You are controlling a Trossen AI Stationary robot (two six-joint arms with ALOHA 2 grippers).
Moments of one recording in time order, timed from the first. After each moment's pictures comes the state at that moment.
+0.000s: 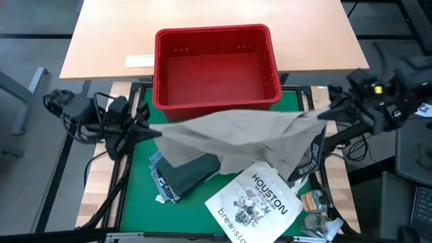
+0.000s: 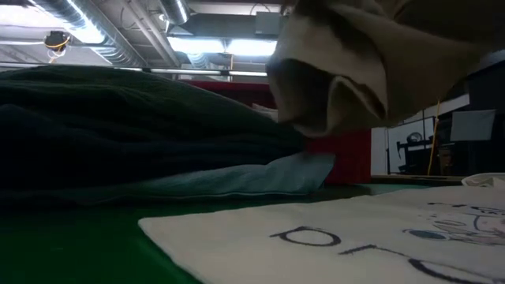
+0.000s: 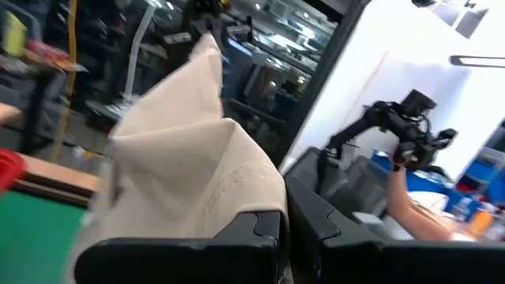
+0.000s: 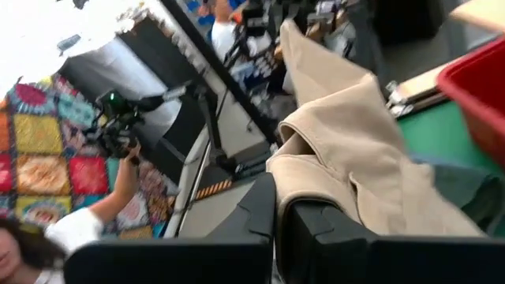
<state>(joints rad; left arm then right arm) -0.50 0.93 1.33 -0.29 -0.36 -0.43 0.26 1.17 2.18 -1.21 -0.06 0.61</state>
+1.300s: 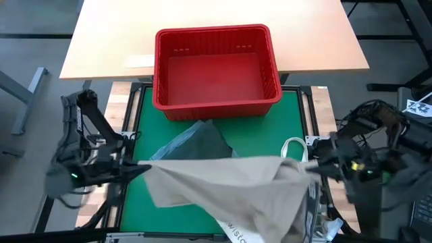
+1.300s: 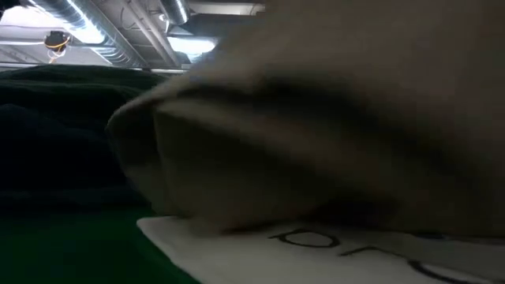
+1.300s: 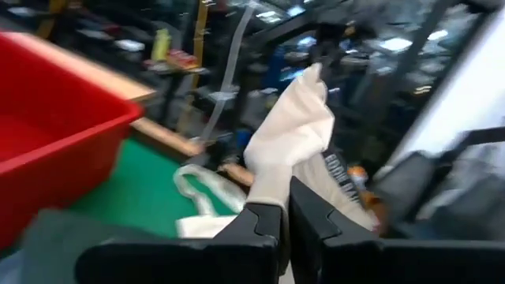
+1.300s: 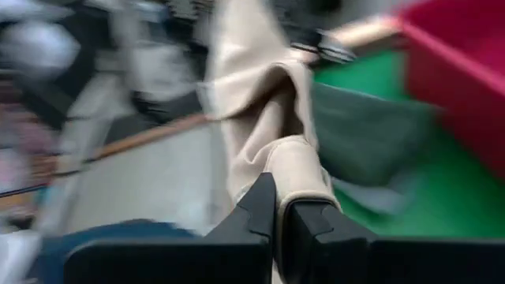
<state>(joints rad) -1.16 1.18 1.33 -0.39 -1.40 -0.67 1.10 1.44 2.18 -1.51 0.84 1.06</state>
